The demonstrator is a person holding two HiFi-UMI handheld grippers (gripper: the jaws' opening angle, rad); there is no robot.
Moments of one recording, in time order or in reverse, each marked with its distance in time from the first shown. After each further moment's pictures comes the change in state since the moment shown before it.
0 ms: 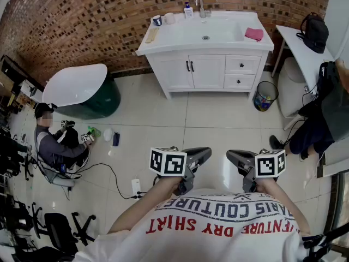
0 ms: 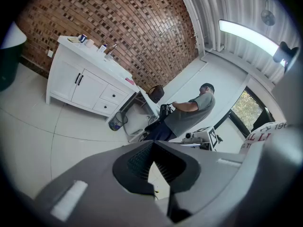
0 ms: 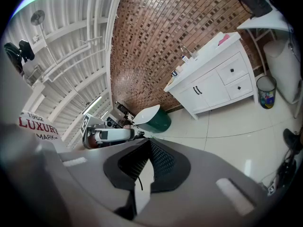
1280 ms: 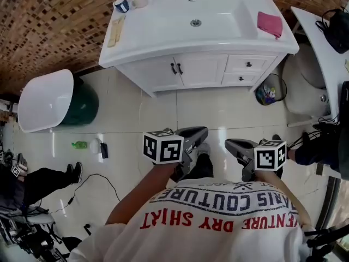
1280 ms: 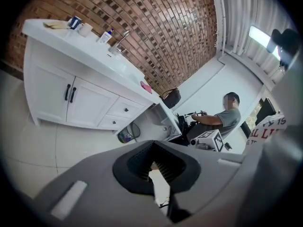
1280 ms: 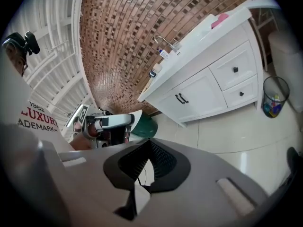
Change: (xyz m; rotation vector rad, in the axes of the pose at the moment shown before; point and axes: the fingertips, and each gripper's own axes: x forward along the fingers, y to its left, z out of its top) left arm 0.143 0.285 0.294 -0.062 0.118 -0.010; right arm 0.201 -0.230 0.258 0.177 0.060 -0.110
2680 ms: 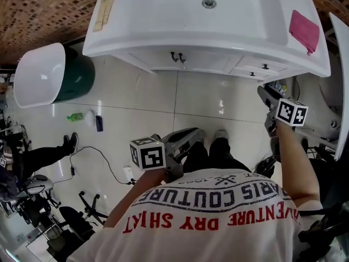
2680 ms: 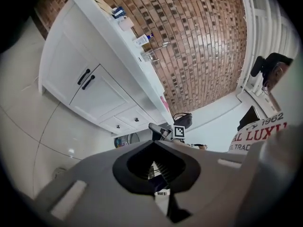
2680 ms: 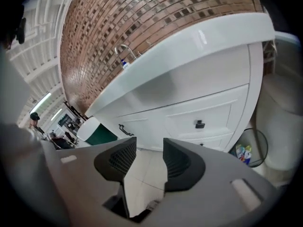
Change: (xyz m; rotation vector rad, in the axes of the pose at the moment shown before) left arm 0.048 0.096 0.060 -0.364 -0.196 -0.011; right arm 0.028 -0.286 0.238 -0.139 -0.083 -0.354
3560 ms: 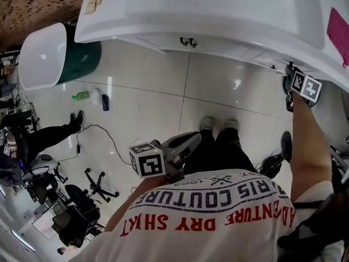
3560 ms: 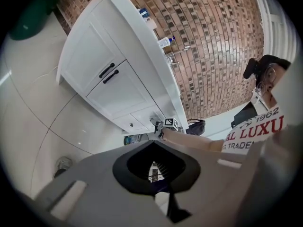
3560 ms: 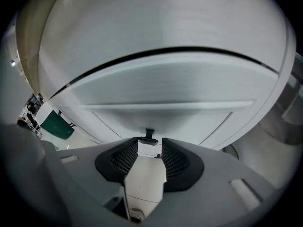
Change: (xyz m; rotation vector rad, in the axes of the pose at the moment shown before) left arm 0.006 0.075 -0.018 -0.135 -0.044 0.122; right arm 0.107 -0.172 -0.003 -0.057 0.147 -0.429
